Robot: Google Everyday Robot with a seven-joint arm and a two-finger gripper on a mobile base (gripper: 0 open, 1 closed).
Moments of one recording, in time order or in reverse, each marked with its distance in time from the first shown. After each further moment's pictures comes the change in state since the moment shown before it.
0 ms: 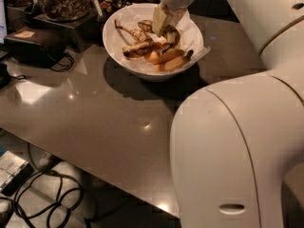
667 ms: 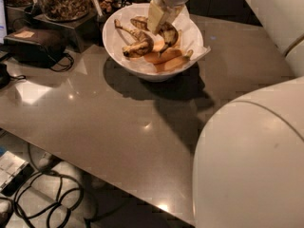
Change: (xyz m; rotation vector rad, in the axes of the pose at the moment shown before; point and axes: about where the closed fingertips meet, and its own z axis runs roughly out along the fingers) arm 0.007 0.033 -0.031 -0.007 -0.035 -0.060
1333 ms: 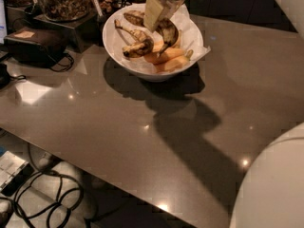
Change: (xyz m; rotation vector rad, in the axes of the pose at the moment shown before) arm 0.005 0.034 -0.036 0.001 -0.051 -0.056
